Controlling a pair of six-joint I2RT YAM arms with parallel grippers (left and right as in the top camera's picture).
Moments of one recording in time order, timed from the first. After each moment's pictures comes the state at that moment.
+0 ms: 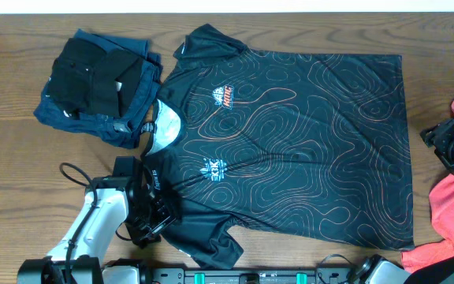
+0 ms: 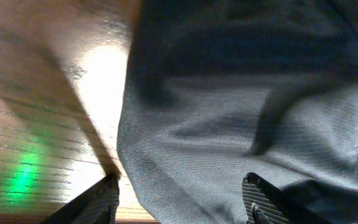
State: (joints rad) left arm 0.01 1.32 0.49 -0.91 0.38 -0.54; right arm -0.62 1.38 1.16 -0.94 -0.34 0.27
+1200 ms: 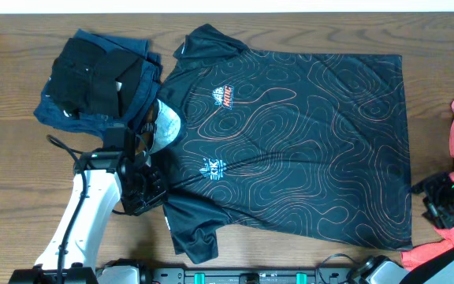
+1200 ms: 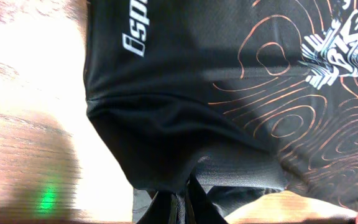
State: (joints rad) left arm 0.01 1.32 0.75 -1.02 0.34 -0.43; right arm -0.80 1.39 0.87 -1.05 -0.18 0.31
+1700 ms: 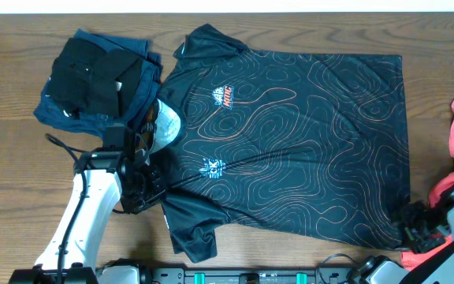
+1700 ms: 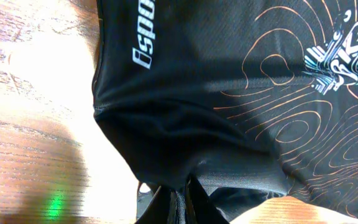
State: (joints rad) left arm 0.01 1.32 0.75 -1.00 0.31 -0.43; right arm -0.80 1.39 0.59 -0.86 -0.02 0.39
